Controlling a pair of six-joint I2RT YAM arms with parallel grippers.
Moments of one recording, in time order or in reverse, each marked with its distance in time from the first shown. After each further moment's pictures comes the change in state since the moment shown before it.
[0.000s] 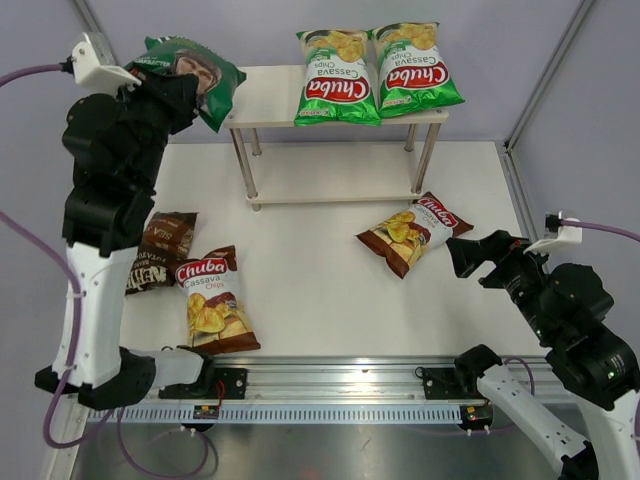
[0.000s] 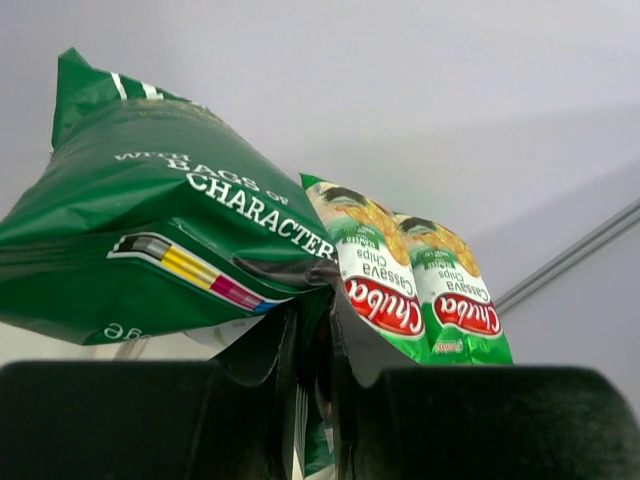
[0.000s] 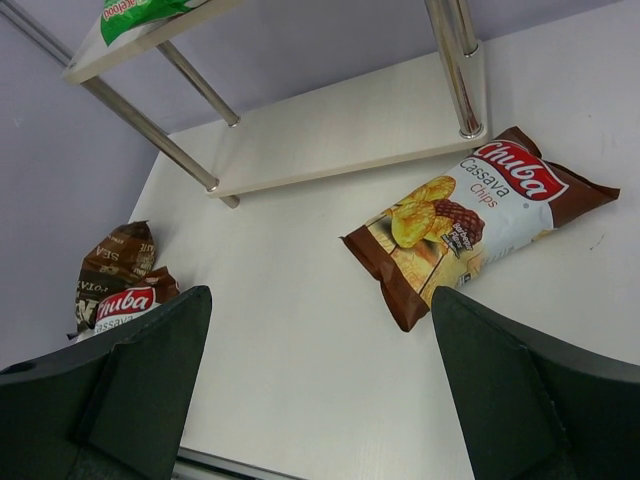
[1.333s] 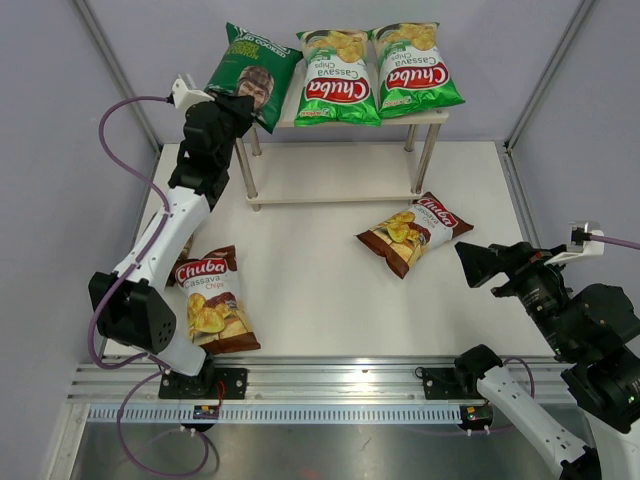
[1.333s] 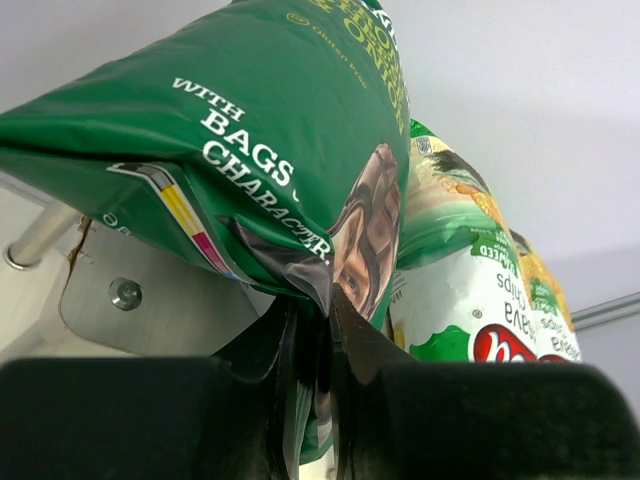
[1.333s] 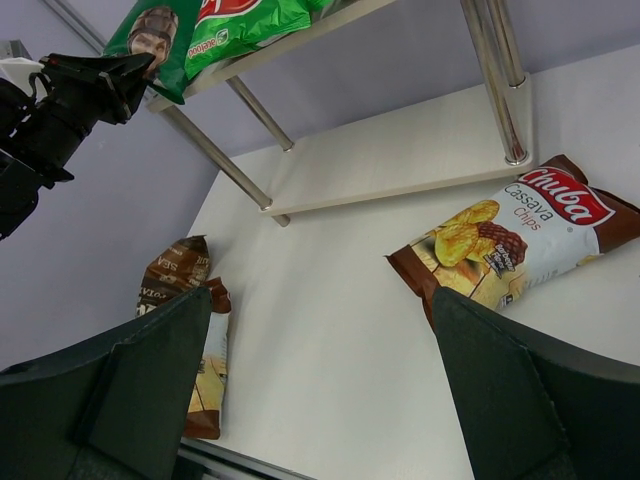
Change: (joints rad) left arm 0.076 0.303 -0.473 0.642 0.041 -0.308; right arm 0.000 -0.060 0.046 0.016 -0.056 0.032
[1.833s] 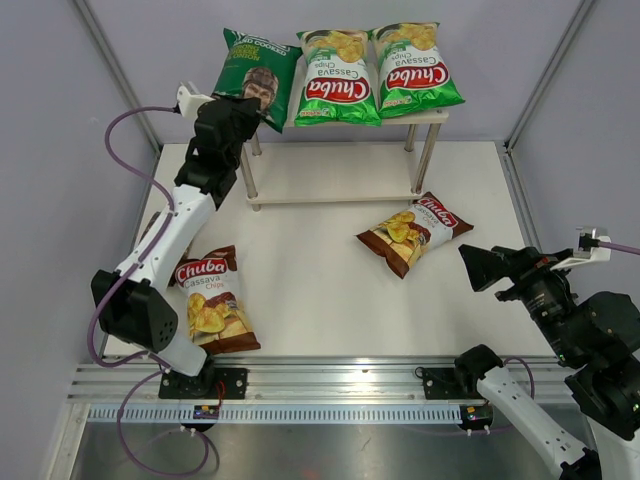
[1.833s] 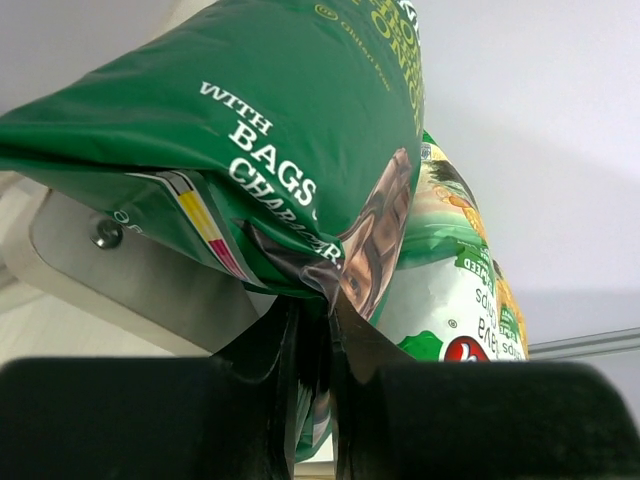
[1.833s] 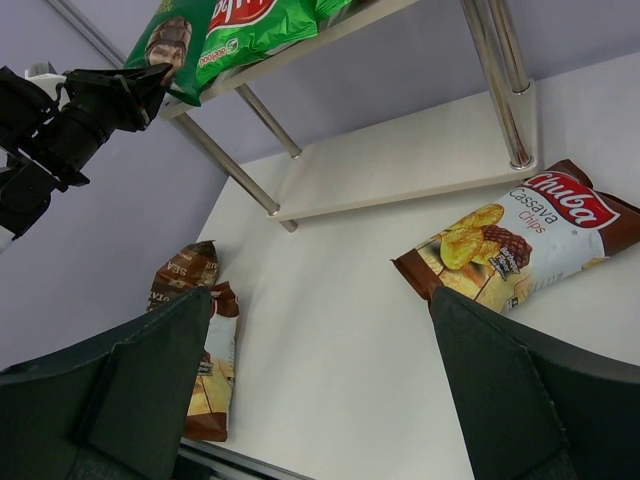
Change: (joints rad) left arm -0.043 0.010 0.041 -0.105 -0.096 -0.198; right arm 0.000 -0.025 0.000 0.000 -0.003 0.012
